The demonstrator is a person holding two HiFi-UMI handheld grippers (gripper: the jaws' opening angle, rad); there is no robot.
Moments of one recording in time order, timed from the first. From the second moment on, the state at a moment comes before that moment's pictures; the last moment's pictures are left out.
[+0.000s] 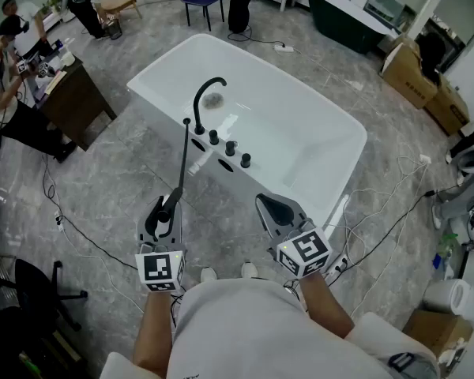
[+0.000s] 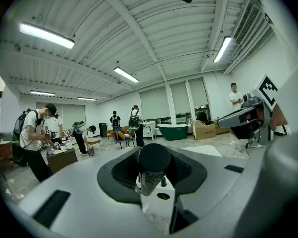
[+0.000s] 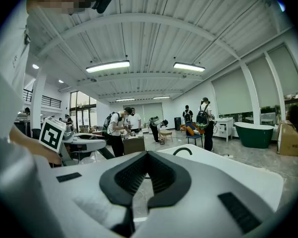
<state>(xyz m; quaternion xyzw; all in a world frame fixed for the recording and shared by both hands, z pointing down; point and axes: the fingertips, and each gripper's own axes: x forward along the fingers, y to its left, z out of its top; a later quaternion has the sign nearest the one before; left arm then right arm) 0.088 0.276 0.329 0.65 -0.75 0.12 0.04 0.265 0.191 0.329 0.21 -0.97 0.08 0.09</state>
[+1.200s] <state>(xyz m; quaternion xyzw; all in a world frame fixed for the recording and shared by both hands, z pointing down) 0.116 0.254 0.331 0.62 -0.77 0.12 0.04 0.248 0.180 0.330 0.14 -0.98 0.08 0.07</state>
